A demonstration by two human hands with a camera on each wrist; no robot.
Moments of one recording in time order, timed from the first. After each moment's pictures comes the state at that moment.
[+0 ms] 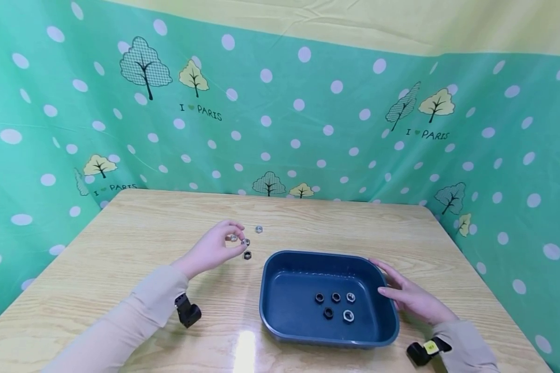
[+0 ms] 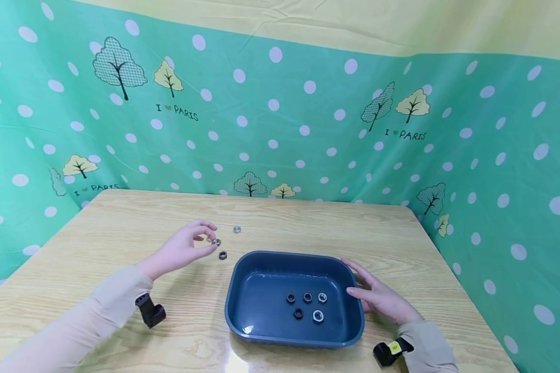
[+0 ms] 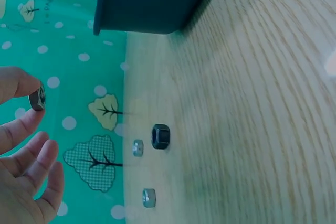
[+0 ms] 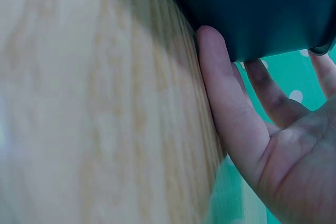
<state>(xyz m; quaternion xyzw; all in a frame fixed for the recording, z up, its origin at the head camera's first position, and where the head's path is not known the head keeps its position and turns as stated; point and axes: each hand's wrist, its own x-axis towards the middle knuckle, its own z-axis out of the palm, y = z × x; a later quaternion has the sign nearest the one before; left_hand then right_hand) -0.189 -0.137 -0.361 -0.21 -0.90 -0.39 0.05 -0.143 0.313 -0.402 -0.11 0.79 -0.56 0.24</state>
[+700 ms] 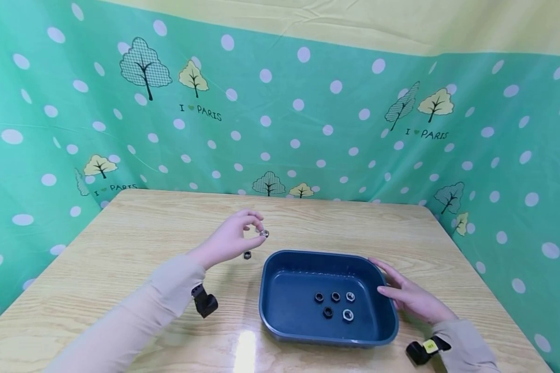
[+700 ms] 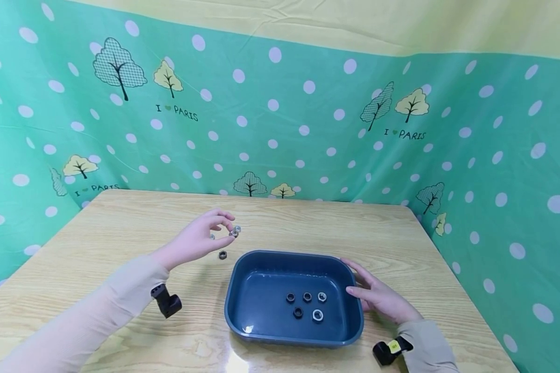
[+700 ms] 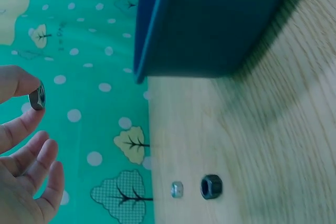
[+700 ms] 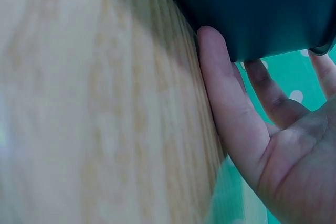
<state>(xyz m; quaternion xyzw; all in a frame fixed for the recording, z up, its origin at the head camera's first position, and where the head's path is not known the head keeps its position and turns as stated) -0.190 -0.102 -0.330 -0.25 -0.88 -0.39 0.05 -0.143 0.315 -0.402 -0.11 0.79 -0.56 0.24</state>
